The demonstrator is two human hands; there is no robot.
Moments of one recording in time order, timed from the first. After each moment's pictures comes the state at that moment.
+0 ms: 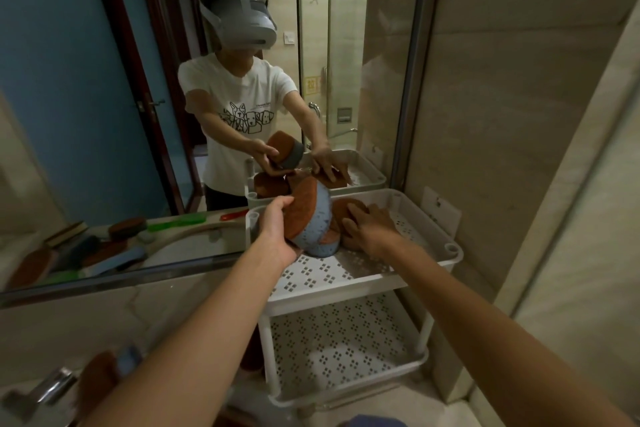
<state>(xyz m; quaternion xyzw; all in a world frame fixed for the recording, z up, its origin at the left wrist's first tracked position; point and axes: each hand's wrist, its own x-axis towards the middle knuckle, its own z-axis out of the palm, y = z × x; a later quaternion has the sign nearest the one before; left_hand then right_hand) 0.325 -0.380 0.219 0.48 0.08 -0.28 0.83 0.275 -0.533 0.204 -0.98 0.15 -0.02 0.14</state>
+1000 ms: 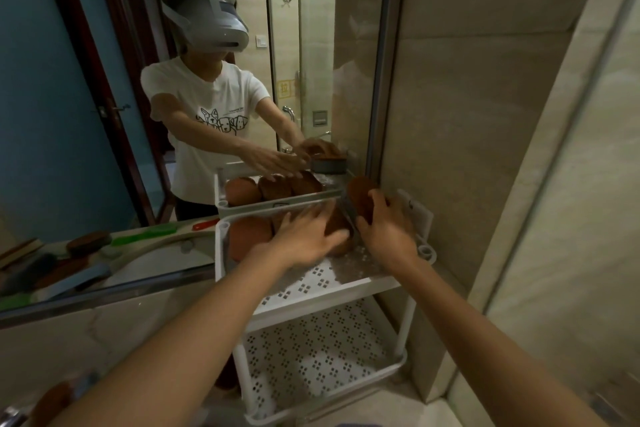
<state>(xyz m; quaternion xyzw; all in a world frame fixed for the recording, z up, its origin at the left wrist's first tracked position) 0.310 -0.427 0.226 0.90 -0.40 -0.07 0.16 0.231 -0.548 0.215 -0.92 0.25 -0.23 0.19</state>
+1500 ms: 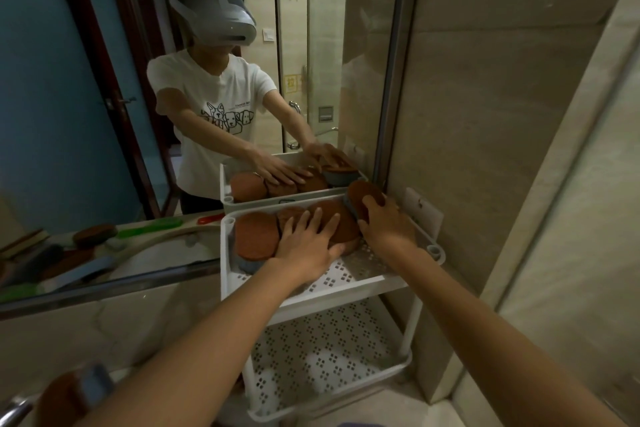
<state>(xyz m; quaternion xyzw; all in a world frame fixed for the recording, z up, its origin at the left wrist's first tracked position) 0.311 -0.422 0.199 0.92 -0.39 -0.02 0.02 0.257 -0.553 0.214 -0.95 0.26 -0.10 0.14</state>
